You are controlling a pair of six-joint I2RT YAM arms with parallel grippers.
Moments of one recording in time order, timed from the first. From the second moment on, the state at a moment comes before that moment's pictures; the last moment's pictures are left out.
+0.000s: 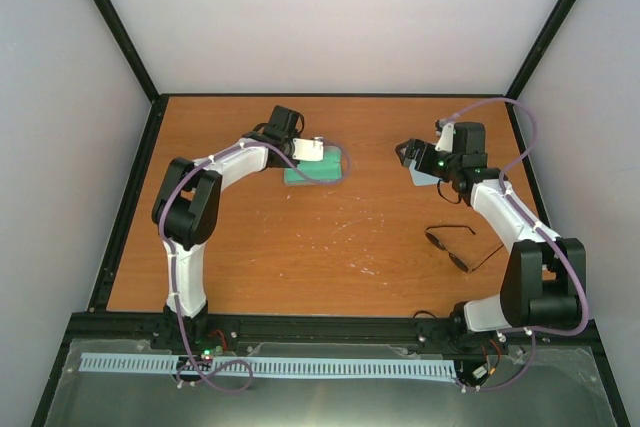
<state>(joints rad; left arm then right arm) -0.45 2.02 1.46 -0.31 -0.14 1.25 0.07 1.41 0.93 -0.18 -0.41 0.38</state>
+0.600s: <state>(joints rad) -0.45 1.93 1.41 -0.30 -0.15 1.05 0.07 1.56 1.10 -0.34 -0.23 0.36</state>
